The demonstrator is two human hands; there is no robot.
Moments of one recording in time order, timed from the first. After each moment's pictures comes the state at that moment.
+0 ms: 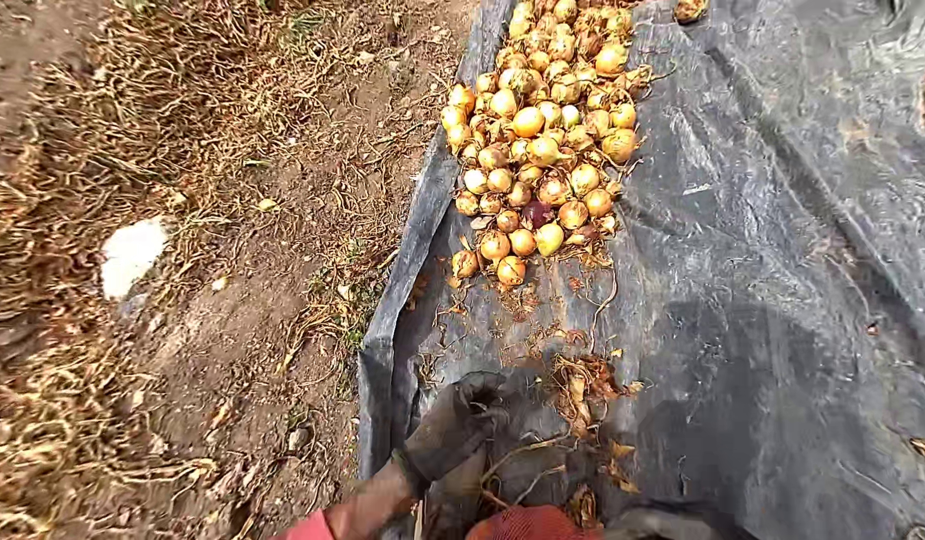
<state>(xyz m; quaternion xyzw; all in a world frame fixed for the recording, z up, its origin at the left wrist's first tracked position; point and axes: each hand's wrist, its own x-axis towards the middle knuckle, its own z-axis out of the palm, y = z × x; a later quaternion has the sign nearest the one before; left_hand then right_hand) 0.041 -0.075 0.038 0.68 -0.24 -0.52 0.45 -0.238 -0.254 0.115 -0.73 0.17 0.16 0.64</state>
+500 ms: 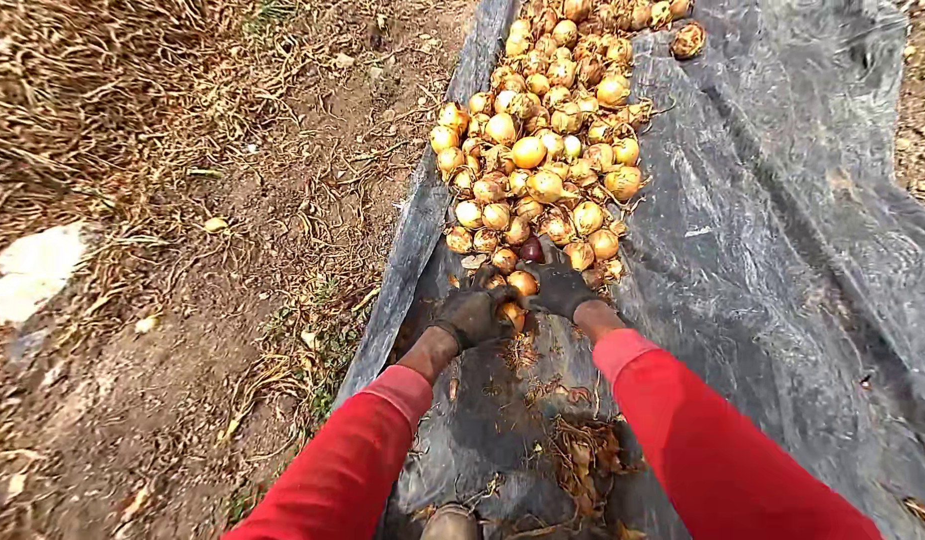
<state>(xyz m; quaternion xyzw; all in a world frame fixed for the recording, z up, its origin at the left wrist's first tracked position) 0.189 -0.259 0.014 0.81 -0.45 -0.36 0.11 0.097 -0.450 -0.080 -0.93 0.27 0.17 0.16</state>
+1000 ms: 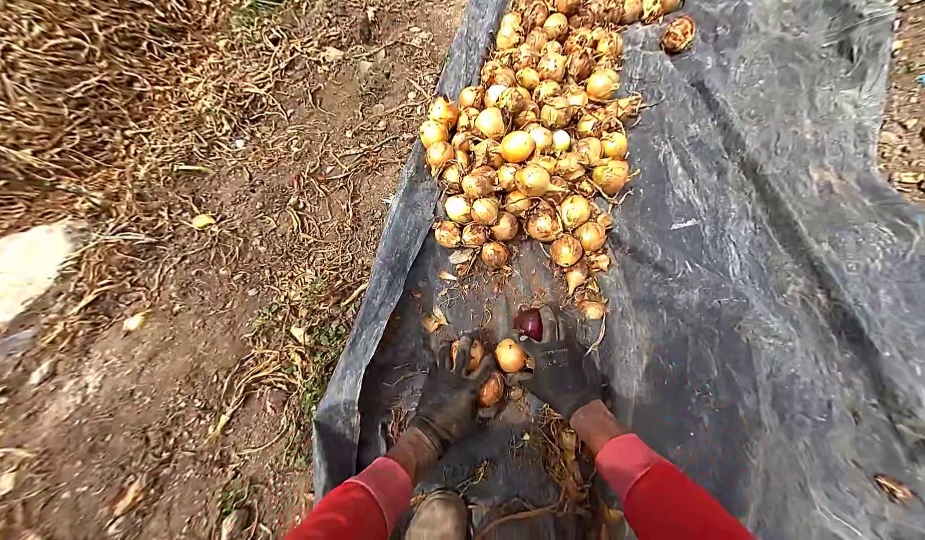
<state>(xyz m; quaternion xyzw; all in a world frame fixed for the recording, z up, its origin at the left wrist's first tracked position) 0.093 -0.158 -0.100 0.83 -0.47 -0.30 0.03 -0.027 -0.339 -0.087 -0.93 0.29 0.16 0.13</state>
